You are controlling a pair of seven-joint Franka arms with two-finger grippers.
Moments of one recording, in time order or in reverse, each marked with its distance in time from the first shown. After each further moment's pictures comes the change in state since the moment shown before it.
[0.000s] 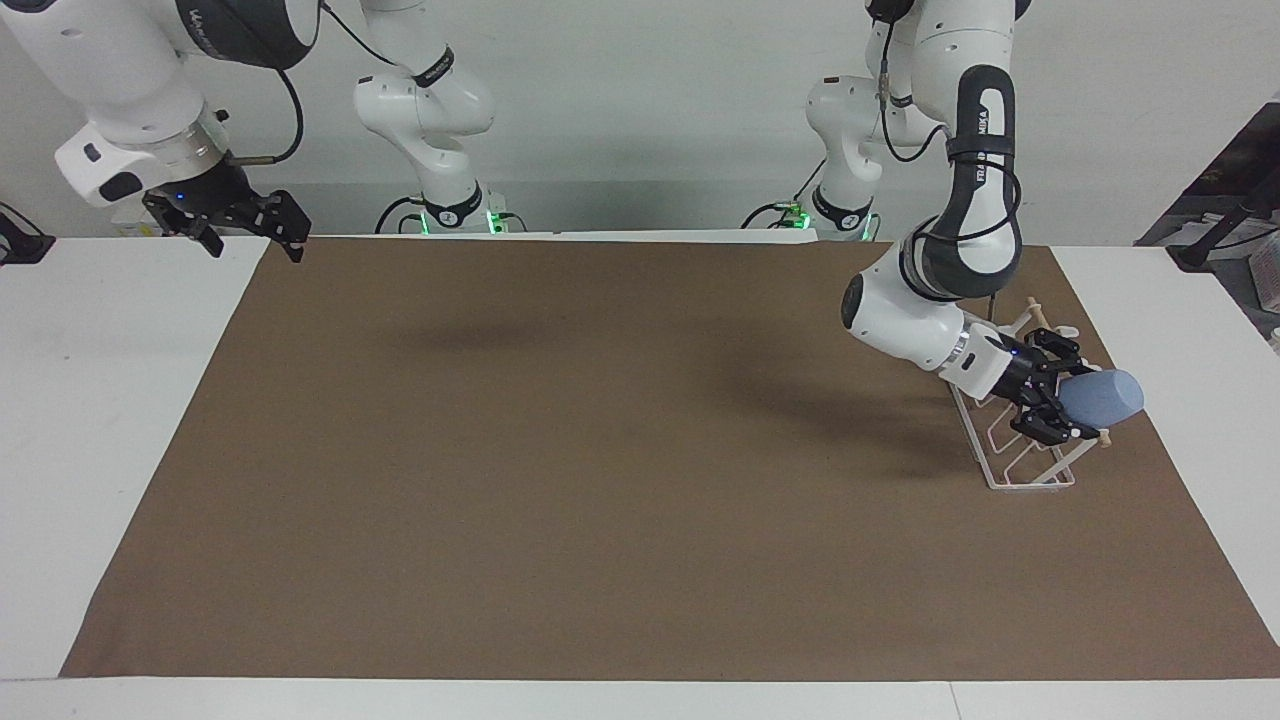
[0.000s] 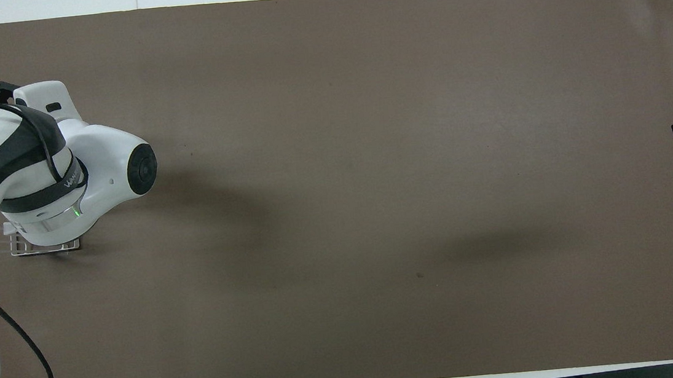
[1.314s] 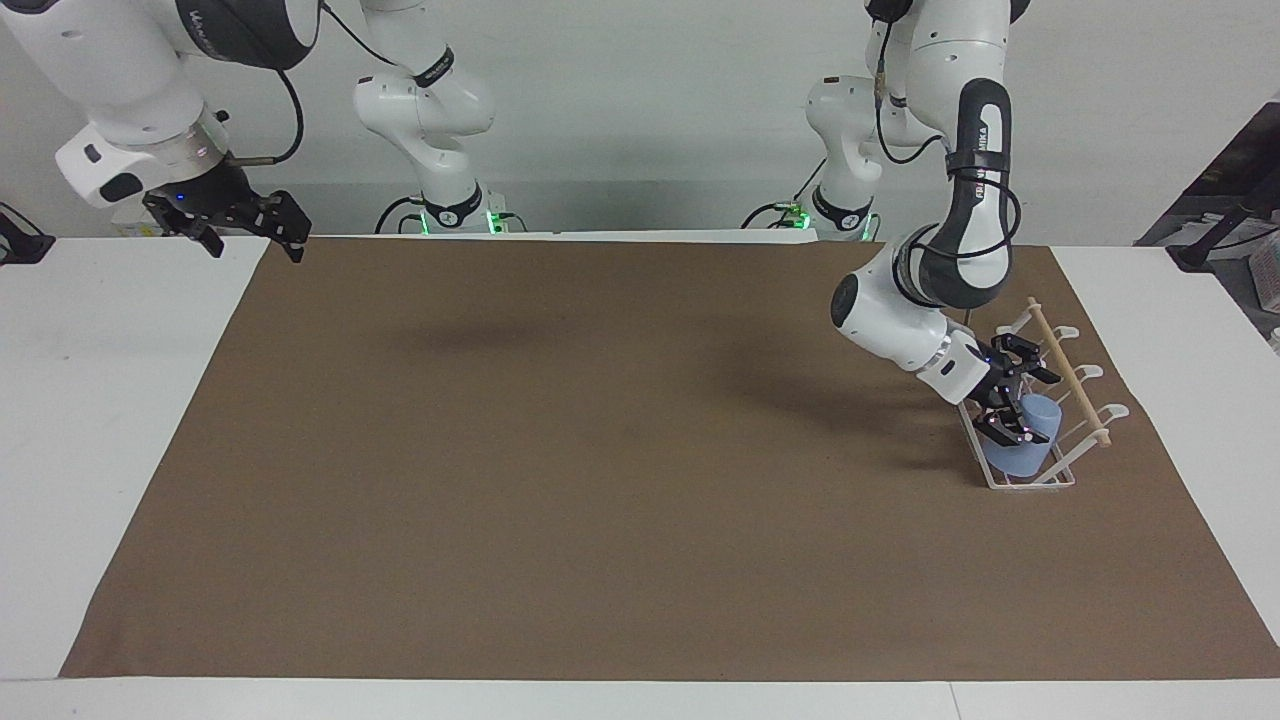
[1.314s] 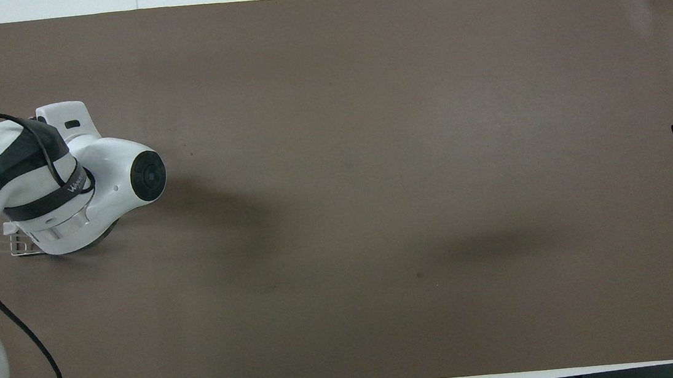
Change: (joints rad) left arm -0.010 -0.008 -0.006 -0.026 -0.246 0.062 0.115; right arm 0.000 0.000 0.000 -0.001 0.000 0.000 0.000
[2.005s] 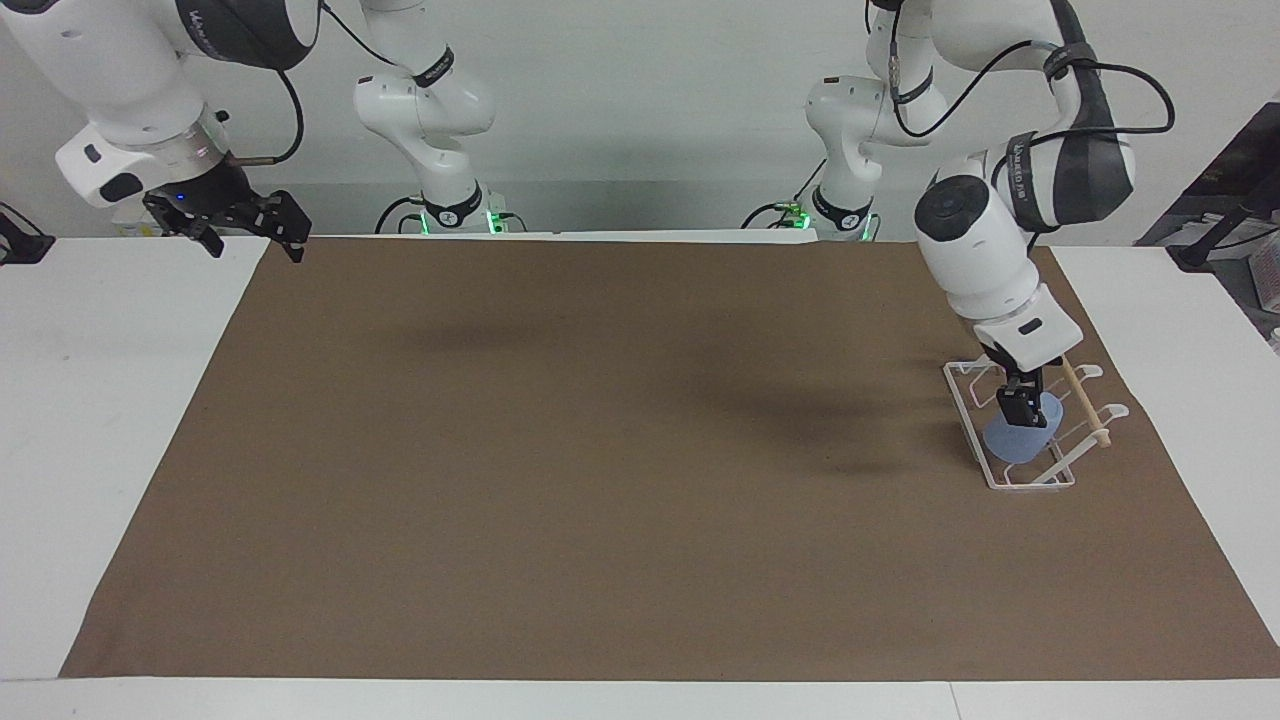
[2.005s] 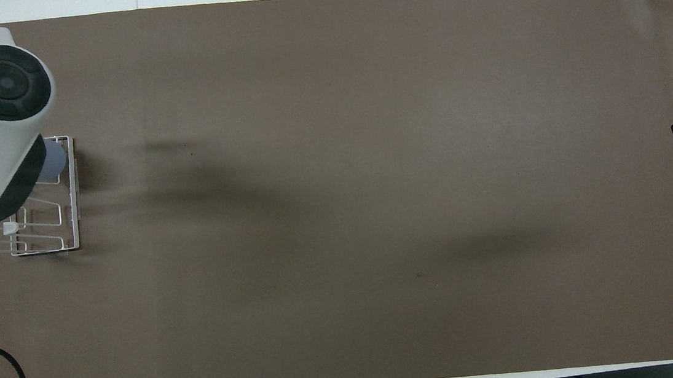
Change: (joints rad) left arm 0.036 -0.063 0.016 0.309 -0.652 -0.013 0.551; right arm 0.000 0.000 0.000 0.000 0.000 0.000 0.000
